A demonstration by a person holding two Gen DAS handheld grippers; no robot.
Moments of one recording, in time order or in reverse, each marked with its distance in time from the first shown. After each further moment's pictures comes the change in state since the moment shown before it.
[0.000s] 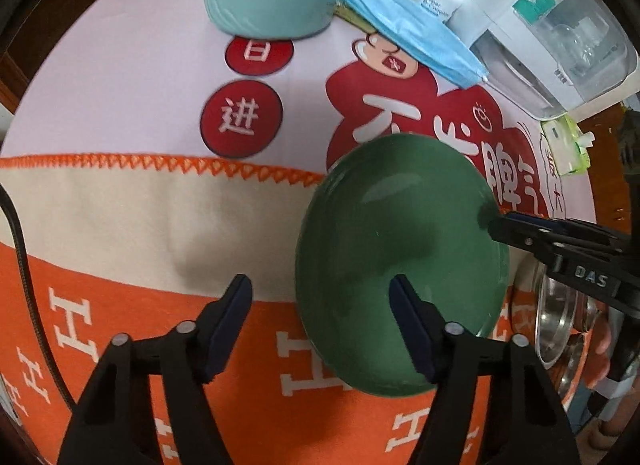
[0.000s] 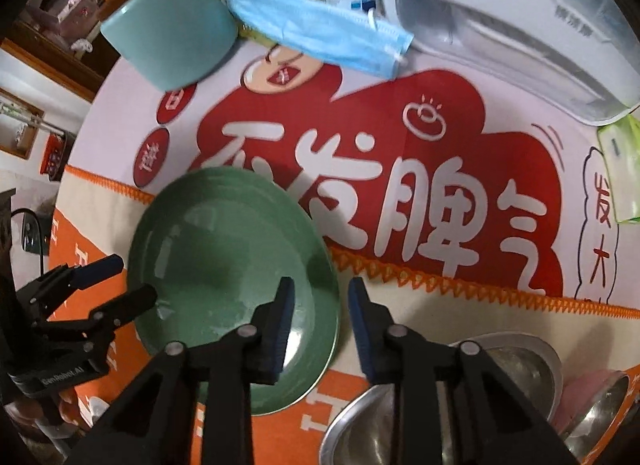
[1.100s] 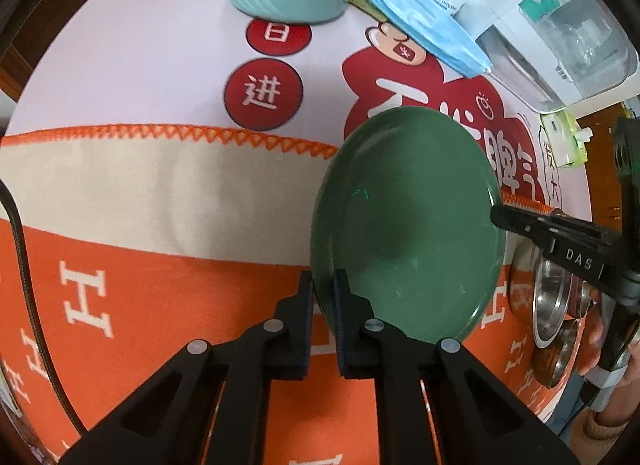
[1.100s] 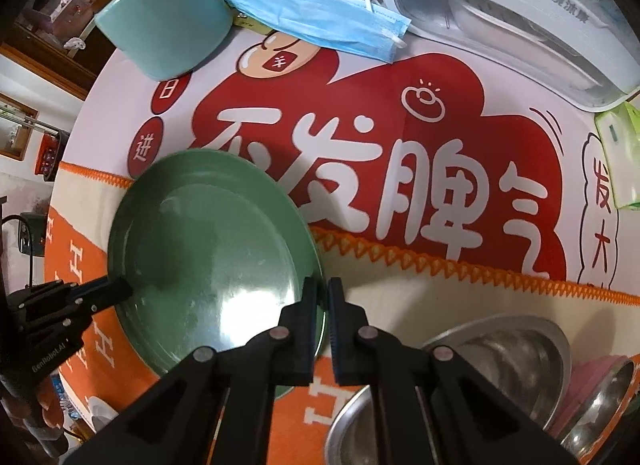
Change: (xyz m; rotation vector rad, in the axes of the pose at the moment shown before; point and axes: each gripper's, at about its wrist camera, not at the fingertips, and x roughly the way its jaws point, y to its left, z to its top) left arm -0.018 0.016 -0.009 -0.019 0.042 -0.007; right arm -0.001 0.006 -0.010 0.022 0.012 -0.015
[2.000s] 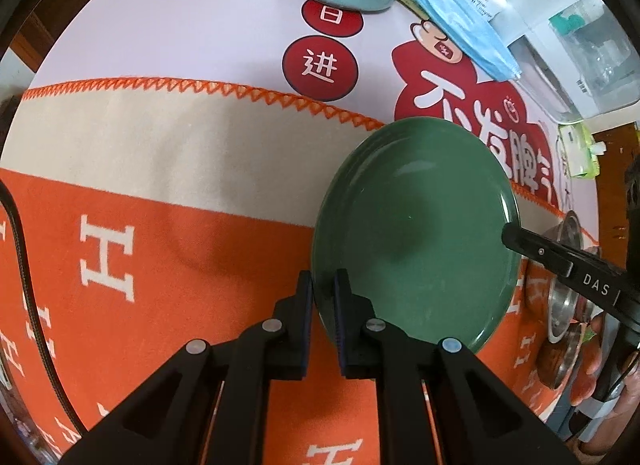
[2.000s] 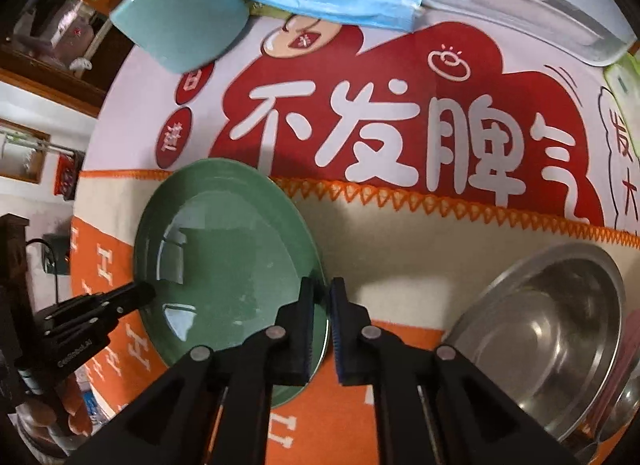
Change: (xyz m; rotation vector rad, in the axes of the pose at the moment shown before) left arm -0.003 0.032 -0.018 -0.084 0.021 0.011; right arm 0.000 0.018 -0.016 0.097 -0.005 0.107
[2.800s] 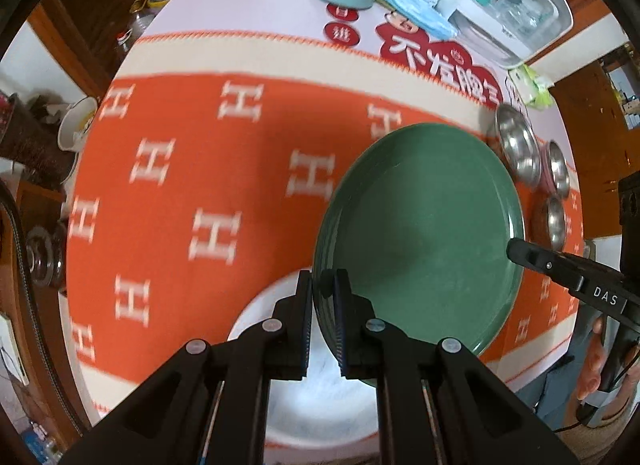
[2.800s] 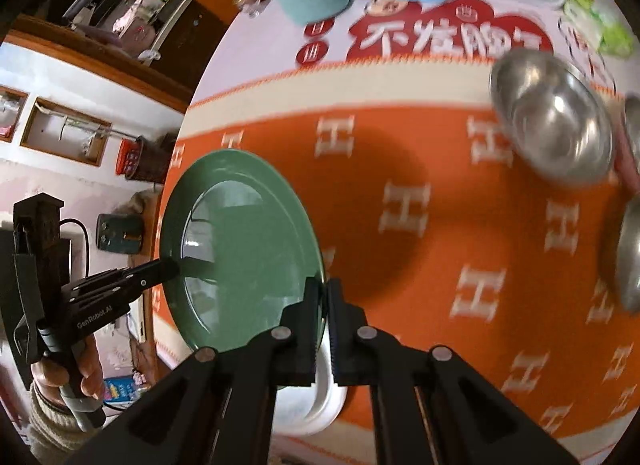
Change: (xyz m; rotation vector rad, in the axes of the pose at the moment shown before) left arm -0.142 0.067 -0.184 0.092 -0.033 0.029; right arm -0.083 0.086 -0.194 0.017 -0.030 0.176
